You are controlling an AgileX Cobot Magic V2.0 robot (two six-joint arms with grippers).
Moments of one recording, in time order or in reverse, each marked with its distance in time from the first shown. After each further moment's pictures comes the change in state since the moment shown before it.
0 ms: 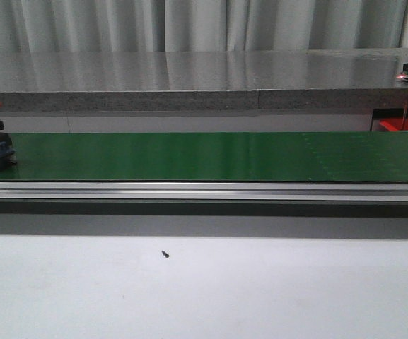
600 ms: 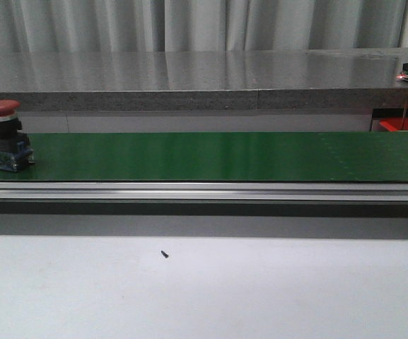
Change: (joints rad) left arm -0.264 0.056 -0.103 0.004 0.061 0.000; right arm 0.000 0.000 0.000 0.000 0.000 0.000
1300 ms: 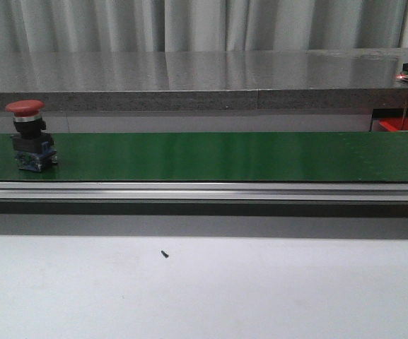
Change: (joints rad) left arm -0.086 0.179 -0.018 0.000 -0.012 0.004; right arm 0.000 0.000 0.000 0.000 0.000 0.000
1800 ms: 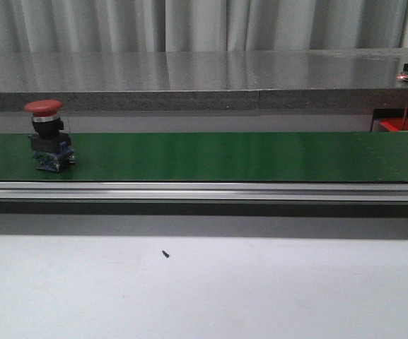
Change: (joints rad) left arm 0.000 -0.074 -0.042 -0.085 0.110 0.029; right arm 0.000 0.000 0.000 0.000 0.000 0.000
